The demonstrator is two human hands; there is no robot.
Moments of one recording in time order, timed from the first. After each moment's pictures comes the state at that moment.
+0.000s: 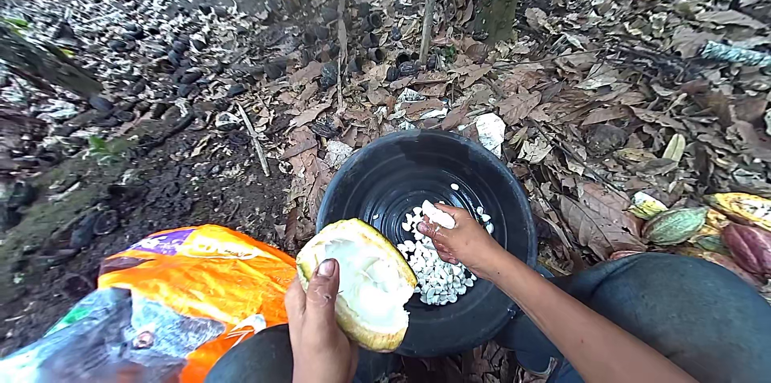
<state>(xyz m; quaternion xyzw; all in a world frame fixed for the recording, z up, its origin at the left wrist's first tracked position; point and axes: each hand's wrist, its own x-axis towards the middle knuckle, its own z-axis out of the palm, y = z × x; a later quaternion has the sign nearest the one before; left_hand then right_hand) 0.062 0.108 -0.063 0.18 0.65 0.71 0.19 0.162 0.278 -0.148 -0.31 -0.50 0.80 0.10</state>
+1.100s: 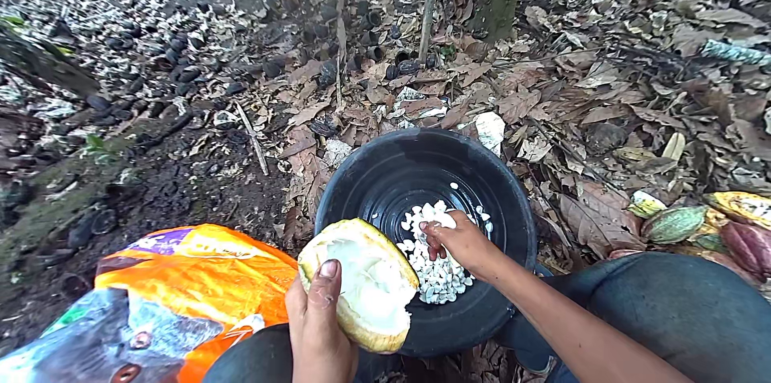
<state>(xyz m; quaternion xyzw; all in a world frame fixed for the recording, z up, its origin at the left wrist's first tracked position) 0.063 0.108 -0.063 0.19 0.65 0.71 0.20 0.161 0.275 -0.147 -0.37 -0.56 0.74 0.09</state>
